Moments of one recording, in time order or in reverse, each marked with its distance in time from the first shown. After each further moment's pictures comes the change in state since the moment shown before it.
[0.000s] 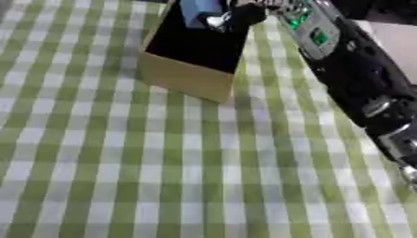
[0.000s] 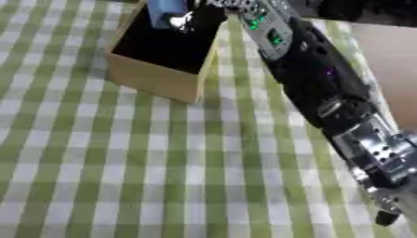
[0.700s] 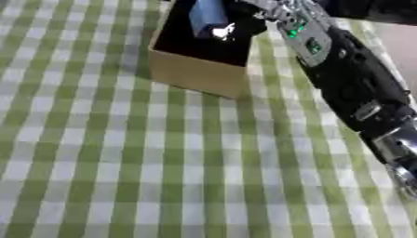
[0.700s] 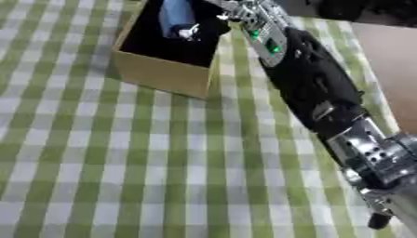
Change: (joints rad) left arm -0.001 0.000 -0.001 0.000 0.003 0.001 -0.008; right arm 0.010 0.004 -0.011 0.044 0.087 -0.054 0.027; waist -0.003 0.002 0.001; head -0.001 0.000
